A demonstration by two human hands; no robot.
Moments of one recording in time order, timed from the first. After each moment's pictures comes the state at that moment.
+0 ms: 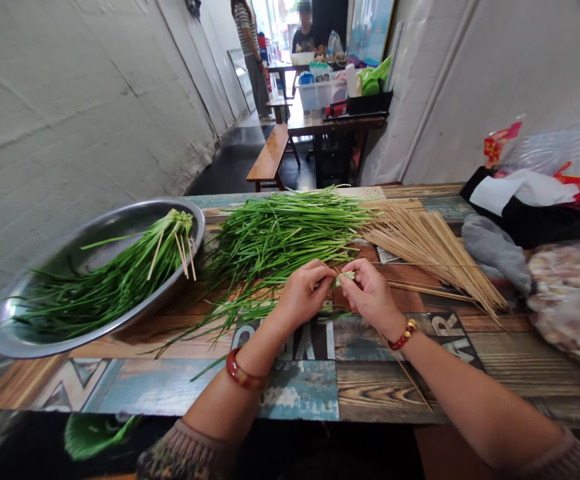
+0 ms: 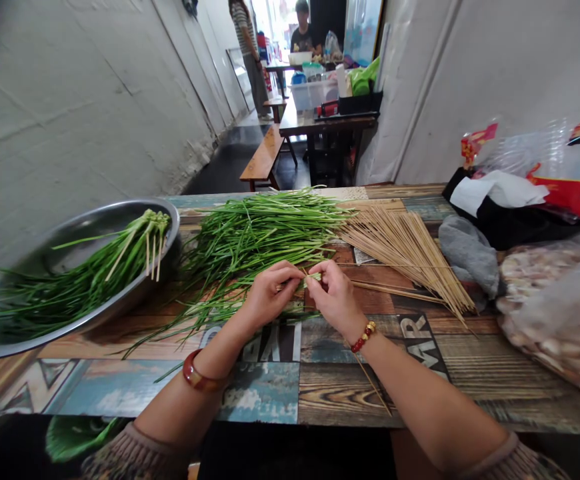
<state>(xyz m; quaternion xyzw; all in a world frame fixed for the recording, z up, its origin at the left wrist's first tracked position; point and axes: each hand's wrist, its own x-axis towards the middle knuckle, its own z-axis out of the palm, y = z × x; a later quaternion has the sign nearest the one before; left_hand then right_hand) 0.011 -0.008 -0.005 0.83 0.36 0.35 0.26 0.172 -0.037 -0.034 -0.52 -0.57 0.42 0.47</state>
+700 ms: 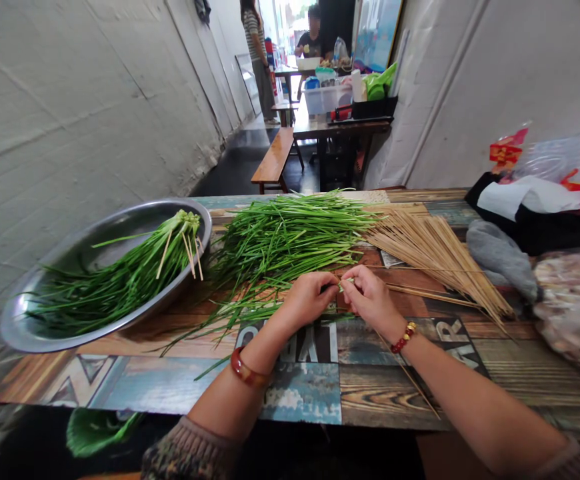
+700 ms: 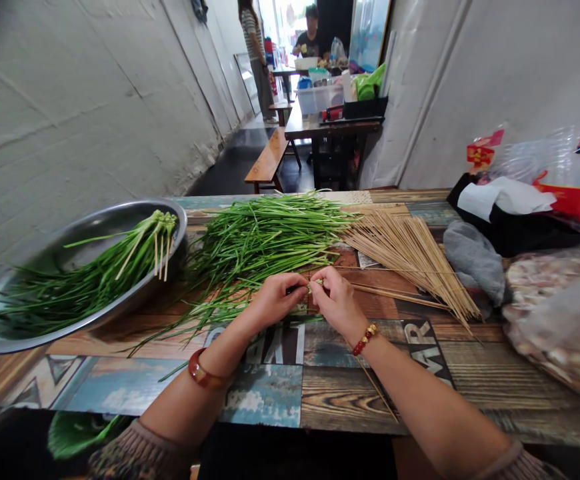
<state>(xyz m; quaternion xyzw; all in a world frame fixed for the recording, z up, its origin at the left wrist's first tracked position) 0.010 -0.006 -0.008 0.83 0.40 0.24 0.30 0.171 -0.036 -0.035 -0.53 -0.61 0.39 0.44</state>
